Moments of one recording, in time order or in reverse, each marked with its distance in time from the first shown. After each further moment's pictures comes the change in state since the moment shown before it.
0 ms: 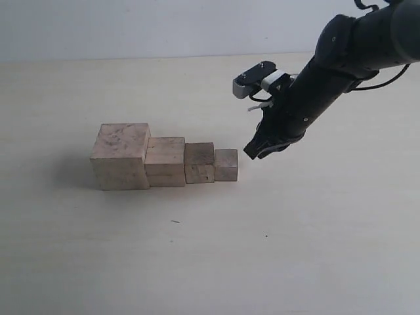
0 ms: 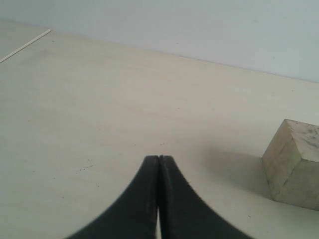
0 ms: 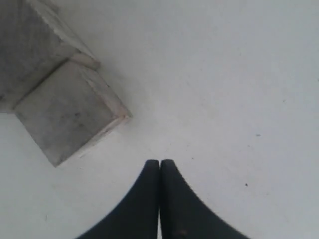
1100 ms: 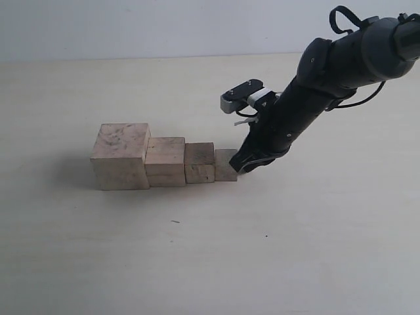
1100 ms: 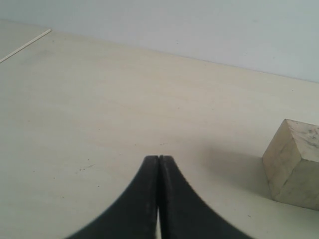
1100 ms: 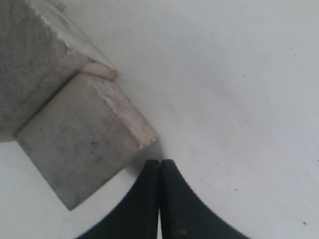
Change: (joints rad) left arm 0.000 0.000 0.000 0.000 0.000 0.000; right arm 0.042 0.071 0.000 0.073 -0.040 -0.008
